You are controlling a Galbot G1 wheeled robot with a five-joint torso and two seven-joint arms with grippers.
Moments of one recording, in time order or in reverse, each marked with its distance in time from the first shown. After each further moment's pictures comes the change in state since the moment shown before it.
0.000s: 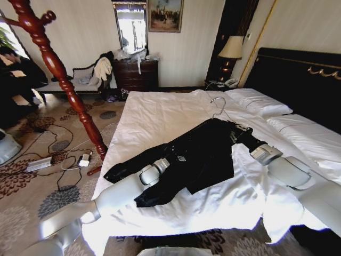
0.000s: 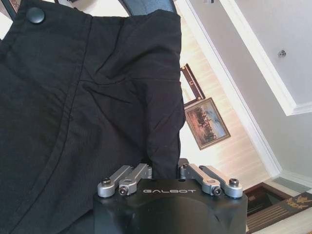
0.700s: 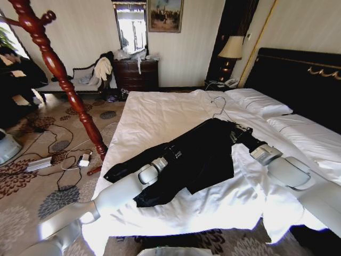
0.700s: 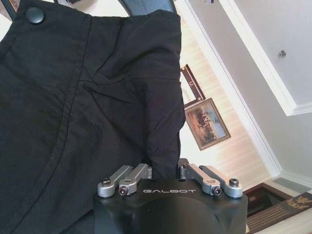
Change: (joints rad) left arm 0.003 -0.010 -0.016 0.021 -0.005 -0.006 -0.010; right arm 0.000 0.001 -0.001 0.005 0.001 0.001 0.000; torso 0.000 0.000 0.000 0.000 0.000
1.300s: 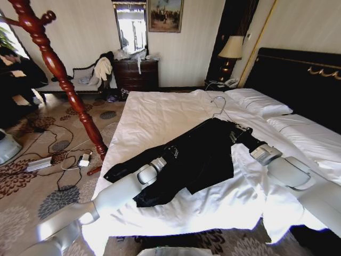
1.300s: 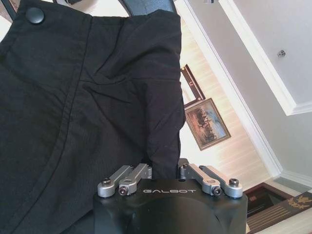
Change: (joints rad) left arm -0.004 0.020 -0.018 -0.017 -0.067 -0.012 0.007; right arm 0.000 0.002 0.000 0.001 0.004 0.000 0.000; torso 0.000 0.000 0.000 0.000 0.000
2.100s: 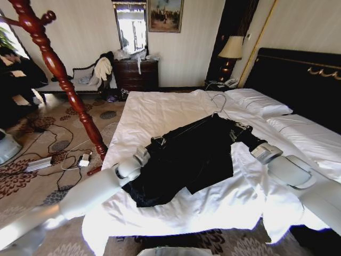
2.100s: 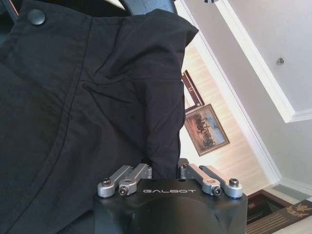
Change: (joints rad) left arm -0.030 0.307 -0.102 -0.356 -0.393 0.094 -0.006; right arm 0.013 -0.022 0.001 0.007 0.006 0.006 -0.002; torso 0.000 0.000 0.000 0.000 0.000
